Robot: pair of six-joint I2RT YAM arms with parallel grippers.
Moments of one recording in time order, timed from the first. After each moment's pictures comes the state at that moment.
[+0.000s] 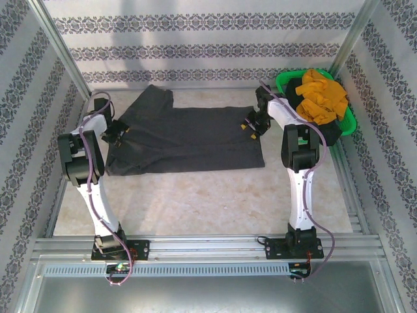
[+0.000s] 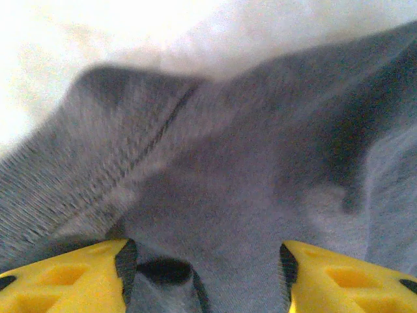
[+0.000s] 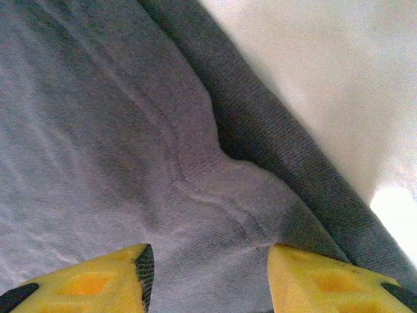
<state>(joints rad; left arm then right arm) 0.25 2.10 1.54 -0.63 0.14 -0.89 0.11 2.39 2.02 -0.97 -0.29 0.88</state>
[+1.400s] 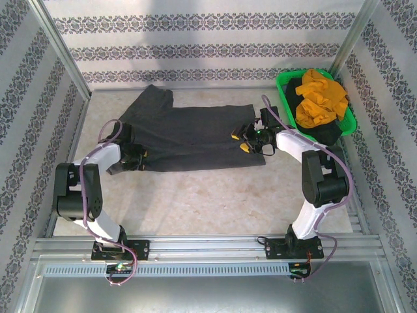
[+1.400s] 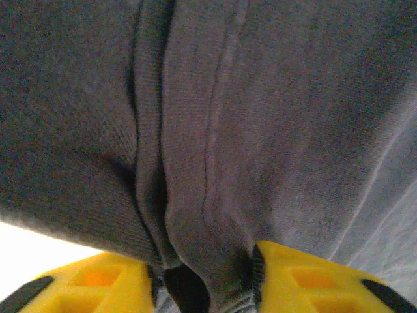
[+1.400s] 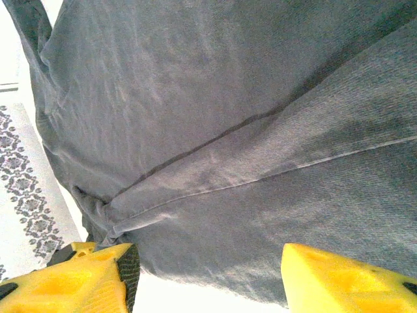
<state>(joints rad) 0.02 1.62 0.95 -0.53 0.21 -1.45 0.19 1.78 1.14 -0.31 -0.57 0.93</state>
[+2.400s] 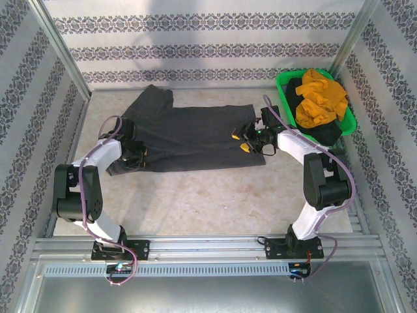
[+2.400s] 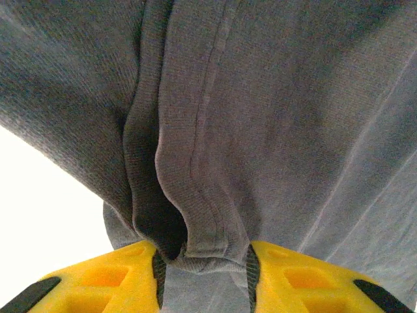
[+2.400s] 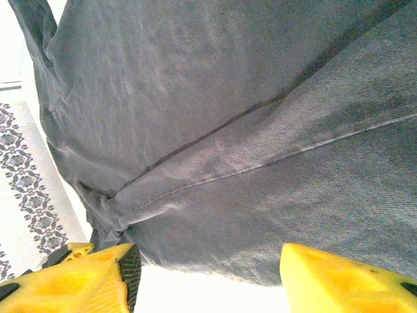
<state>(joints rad) -0.01 1.61 1.02 -0.64 0.17 -1.55 0.19 1.75 1.13 -0.34 -0.57 0.94</state>
